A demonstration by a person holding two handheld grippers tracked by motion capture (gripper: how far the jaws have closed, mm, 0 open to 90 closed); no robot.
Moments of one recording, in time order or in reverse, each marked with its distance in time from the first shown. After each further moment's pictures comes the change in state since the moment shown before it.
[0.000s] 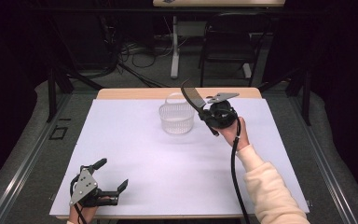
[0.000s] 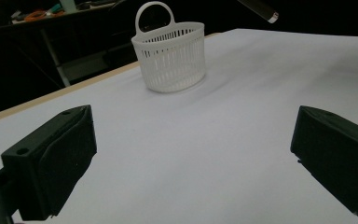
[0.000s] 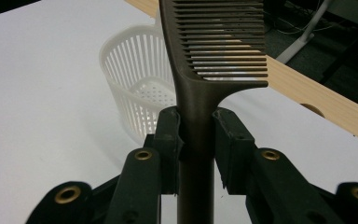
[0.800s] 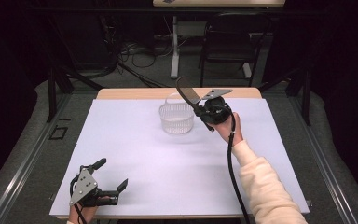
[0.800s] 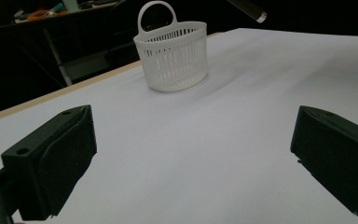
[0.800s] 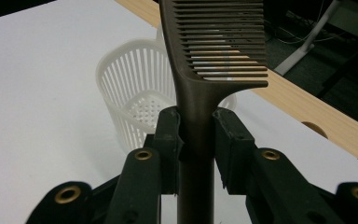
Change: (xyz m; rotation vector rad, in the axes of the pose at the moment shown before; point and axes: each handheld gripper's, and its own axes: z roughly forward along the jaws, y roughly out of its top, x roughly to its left) left arm 0.000 0.000 0.000 0.000 0.010 -0.004; right arm 0.000 0.012 0.016 -0.022 0.001 -0.040
